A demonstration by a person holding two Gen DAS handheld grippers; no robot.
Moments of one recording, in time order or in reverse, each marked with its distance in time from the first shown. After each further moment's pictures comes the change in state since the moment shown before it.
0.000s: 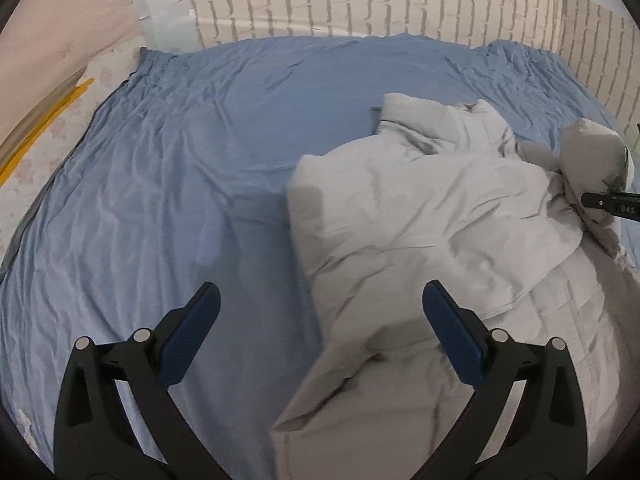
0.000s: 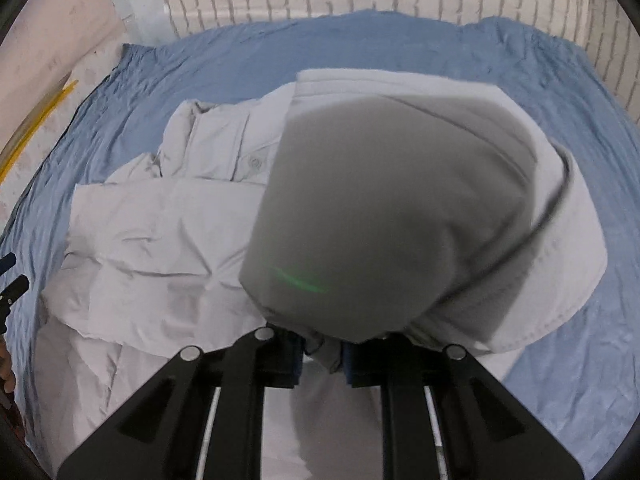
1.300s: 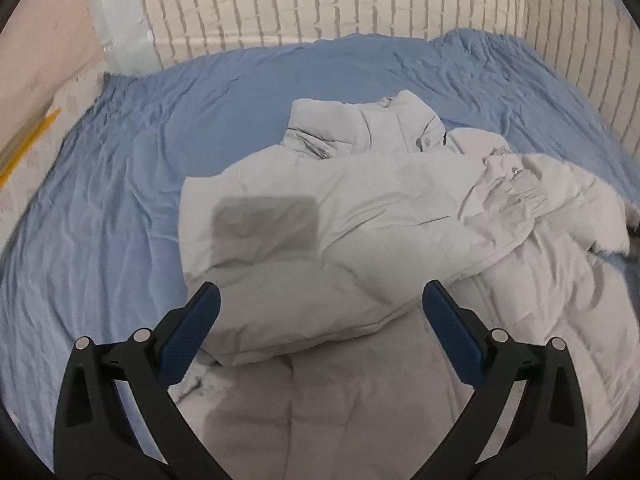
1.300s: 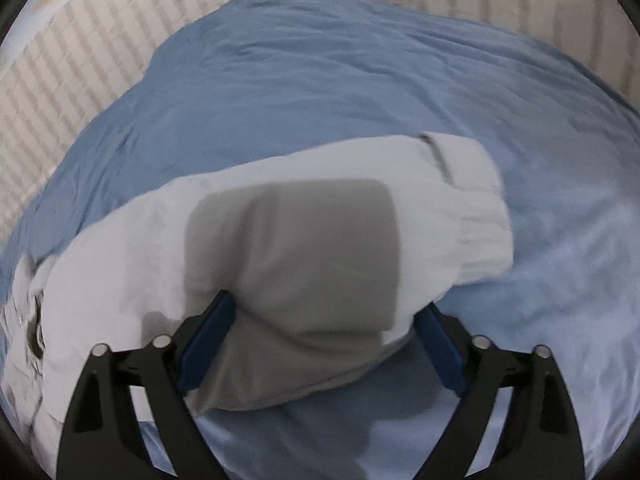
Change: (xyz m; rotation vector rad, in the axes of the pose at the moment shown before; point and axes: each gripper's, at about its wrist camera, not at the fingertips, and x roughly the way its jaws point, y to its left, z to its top) left arm -0.010 -0.109 0.003 0.090 -0.025 -0.049; right arm -0.070 -0.321 -0.151 0.719 -0.120 -0.405
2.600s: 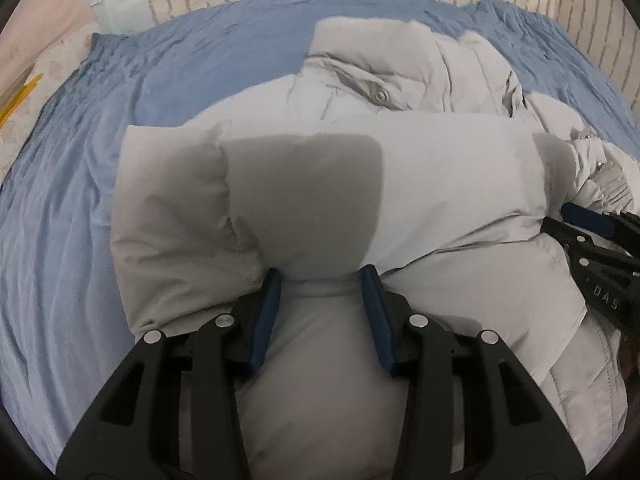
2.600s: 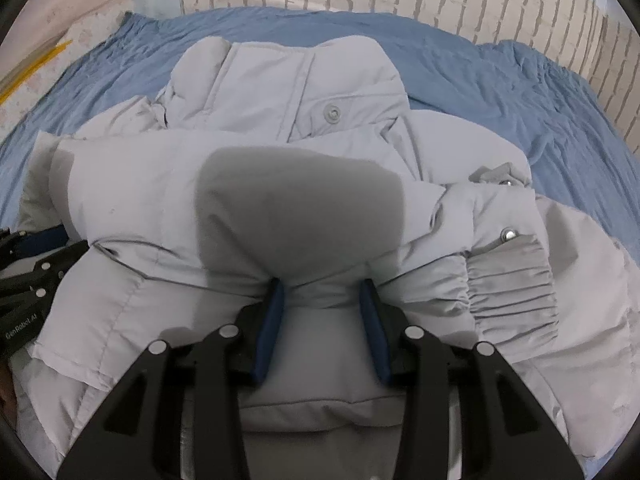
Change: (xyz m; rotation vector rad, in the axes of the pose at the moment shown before) left arm 0.131 0.015 0.009 -0.036 0.107 0.024; right arm -0.022 0.393 -0.170 -0.773 0.008 0.299
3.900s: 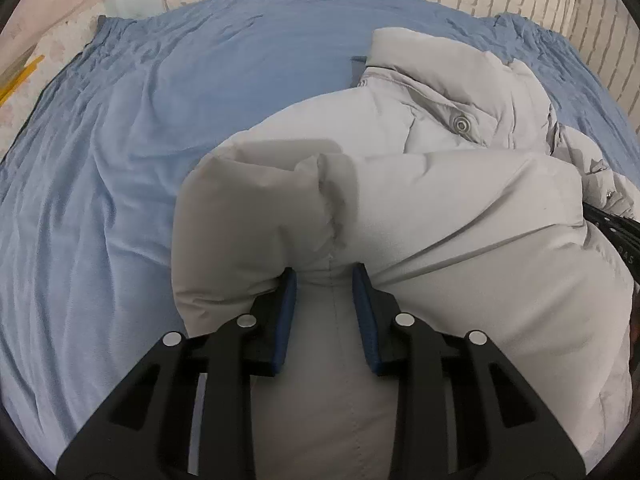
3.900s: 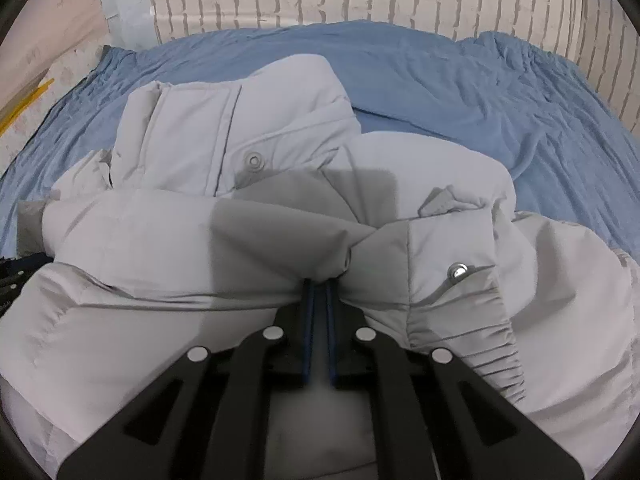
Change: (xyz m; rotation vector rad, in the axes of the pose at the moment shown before) left arm 0.024 0.049 0.029 -0.064 0.020 -0.055; right arm 0.020 -0.039 0.028 0.062 -0.054 -0.017
